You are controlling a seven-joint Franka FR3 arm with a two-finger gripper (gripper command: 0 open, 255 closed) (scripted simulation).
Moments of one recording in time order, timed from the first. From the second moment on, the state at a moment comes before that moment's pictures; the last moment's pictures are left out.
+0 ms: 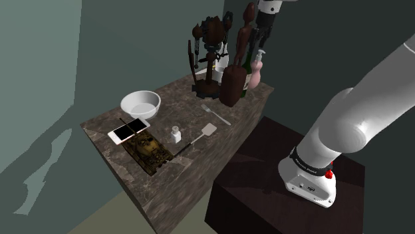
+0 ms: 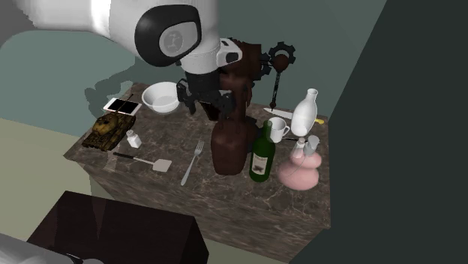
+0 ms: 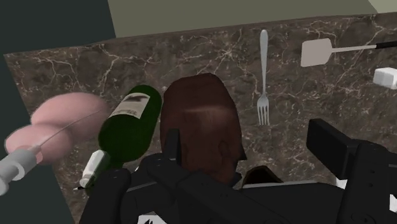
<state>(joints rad) -0.07 -0.20 -0.51 -2.14 -0.09 1.99 -0.41</state>
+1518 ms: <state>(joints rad) -0.27 0.46 -0.56 -1.68 0.34 2.12 -0.82</state>
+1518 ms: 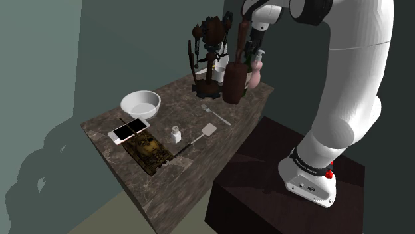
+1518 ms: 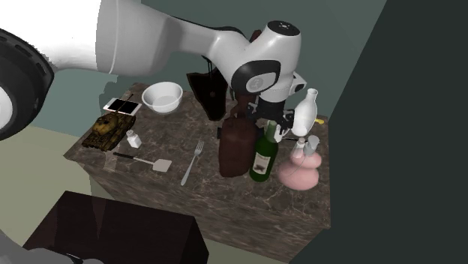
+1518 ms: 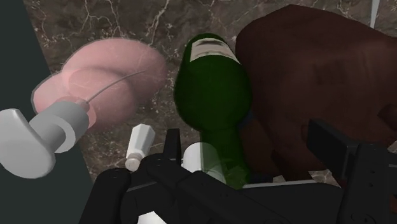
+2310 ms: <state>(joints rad) -0.27 0.47 -0.56 -1.68 0.34 2.13 -0.83</state>
